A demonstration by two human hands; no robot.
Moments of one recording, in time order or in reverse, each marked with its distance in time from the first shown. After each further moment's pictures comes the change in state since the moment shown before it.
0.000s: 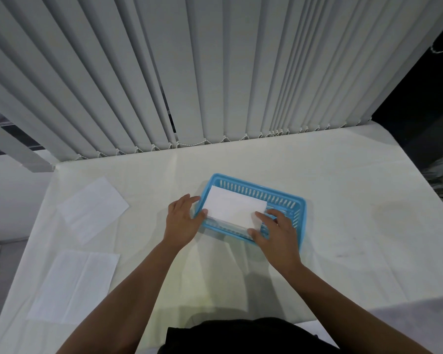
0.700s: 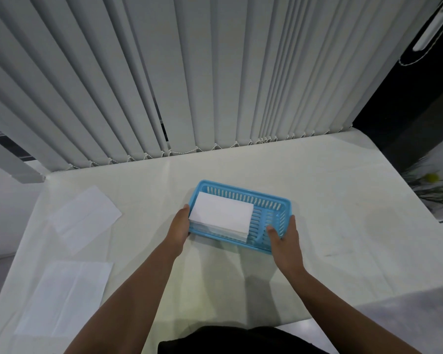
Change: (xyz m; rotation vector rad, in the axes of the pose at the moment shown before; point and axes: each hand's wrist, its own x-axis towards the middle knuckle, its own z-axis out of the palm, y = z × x) left_hand 0.000 0.018 0.005 -0.857 -0.184 -0.429; right_hand -0.008 0.029 0.000 0.596 0.091 0.385
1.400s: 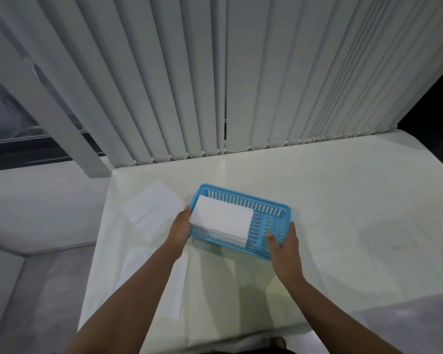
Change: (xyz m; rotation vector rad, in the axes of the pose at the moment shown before) left_hand -0.013 0.004 -0.192 0.049 0.069 0.026; right_hand -0.107 -0.047 0.162 0.004 -0.001 -0.033
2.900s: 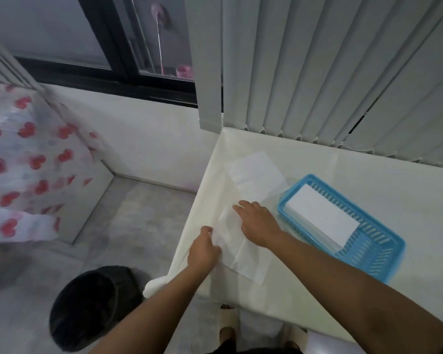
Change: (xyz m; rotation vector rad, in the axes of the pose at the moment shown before) left_hand -0.067 -0.135 -0.175 0.518 0.321 -0.041; right_hand -0.078 -0.103 0.246 -1.152 -0.762 -0.932
